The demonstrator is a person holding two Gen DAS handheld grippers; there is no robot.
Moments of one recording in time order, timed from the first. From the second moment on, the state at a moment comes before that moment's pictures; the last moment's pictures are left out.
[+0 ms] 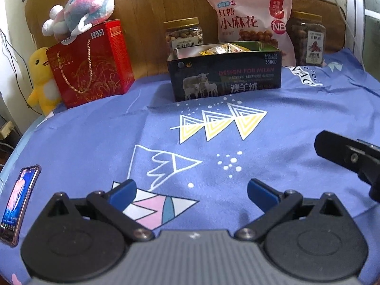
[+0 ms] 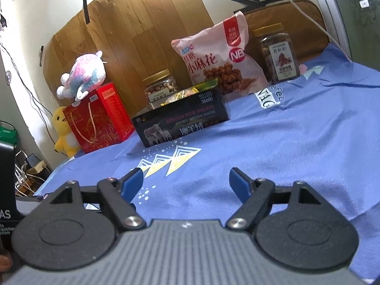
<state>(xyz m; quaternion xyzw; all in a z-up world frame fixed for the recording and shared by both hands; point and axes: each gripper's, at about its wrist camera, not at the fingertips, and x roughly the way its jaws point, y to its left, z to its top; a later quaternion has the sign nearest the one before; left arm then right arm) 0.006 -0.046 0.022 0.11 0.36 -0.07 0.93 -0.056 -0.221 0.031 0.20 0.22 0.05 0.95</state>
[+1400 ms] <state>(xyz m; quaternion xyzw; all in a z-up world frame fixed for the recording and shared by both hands) 0.007 -0.050 0.012 0.12 0.38 -0.08 0.91 -0.052 -0.225 0.030 0.19 0.20 0.02 0.96</state>
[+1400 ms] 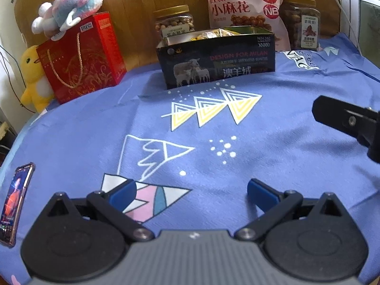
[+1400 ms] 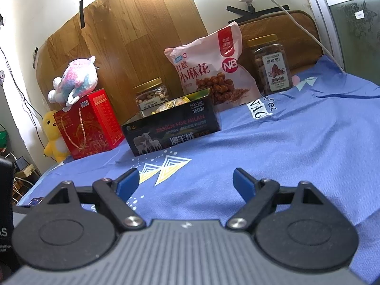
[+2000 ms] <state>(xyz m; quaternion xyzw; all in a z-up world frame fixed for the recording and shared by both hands) 0.006 -0.049 0.011 0.10 0.40 -0.09 0.91 -0.055 -0.226 0.029 0.19 0.20 0.02 0.96</state>
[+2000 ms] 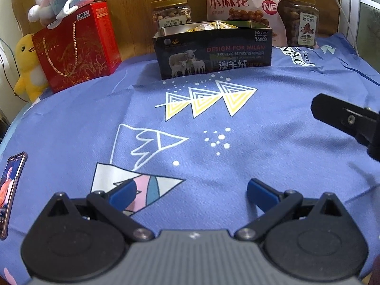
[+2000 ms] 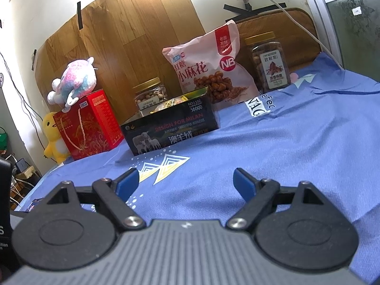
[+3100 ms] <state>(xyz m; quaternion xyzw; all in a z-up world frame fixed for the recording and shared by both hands) -0.002 -0.052 0.015 0.09 0.41 -0.11 0.90 -0.058 -0.225 0.032 0.19 0.20 0.03 0.96</state>
